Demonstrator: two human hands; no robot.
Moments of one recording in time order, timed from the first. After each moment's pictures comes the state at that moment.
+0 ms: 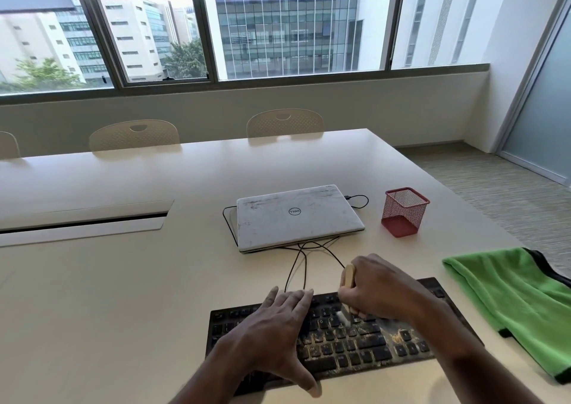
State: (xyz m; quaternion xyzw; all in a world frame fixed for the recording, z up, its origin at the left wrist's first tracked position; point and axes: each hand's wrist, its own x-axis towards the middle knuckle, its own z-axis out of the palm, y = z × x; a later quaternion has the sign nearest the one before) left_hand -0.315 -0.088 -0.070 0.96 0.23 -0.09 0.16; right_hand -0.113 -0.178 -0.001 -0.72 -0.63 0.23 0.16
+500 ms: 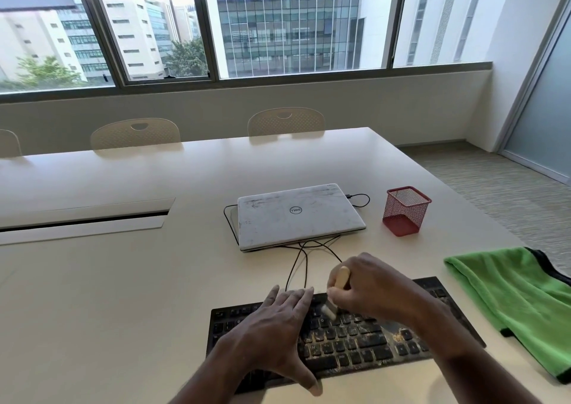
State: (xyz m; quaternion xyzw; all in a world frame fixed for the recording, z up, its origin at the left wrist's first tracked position) left_hand -0.314 -0.090 -0.066 0.95 0.23 -0.09 0.17; right_hand -0.122 -0.179 0.008 -0.67 -0.67 0.23 0.20
